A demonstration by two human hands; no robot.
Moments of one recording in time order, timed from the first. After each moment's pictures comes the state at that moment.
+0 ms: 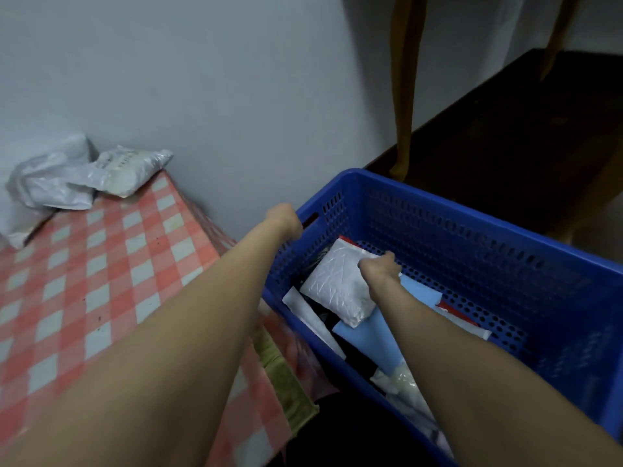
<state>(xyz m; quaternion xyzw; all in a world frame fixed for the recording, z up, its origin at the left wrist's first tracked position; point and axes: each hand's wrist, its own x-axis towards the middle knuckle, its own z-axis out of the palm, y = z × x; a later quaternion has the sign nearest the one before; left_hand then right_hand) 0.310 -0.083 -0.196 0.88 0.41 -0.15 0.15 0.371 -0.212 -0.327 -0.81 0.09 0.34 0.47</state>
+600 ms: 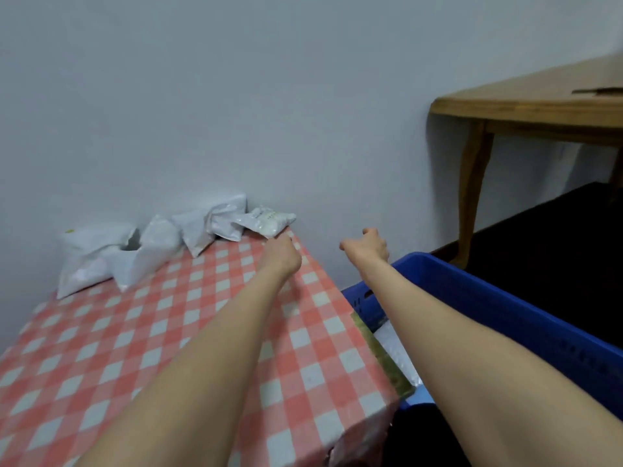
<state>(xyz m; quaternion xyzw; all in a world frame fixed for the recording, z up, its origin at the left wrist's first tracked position) 0.126 -0.061 -0.075 0.84 0.50 0.14 0.15 0.252 -0.142 -0.100 -0.81 -0.20 0.22 0.50</state>
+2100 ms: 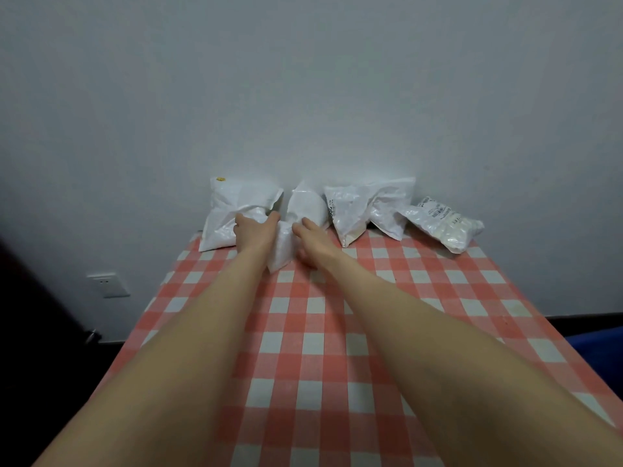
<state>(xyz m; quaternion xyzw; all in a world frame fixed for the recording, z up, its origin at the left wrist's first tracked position) -0.120 0.199 -0.086 0.49 0.68 0.43 0.34 -0.020 0.164 -0.103 -0.59 -0.48 0.45 0.46</state>
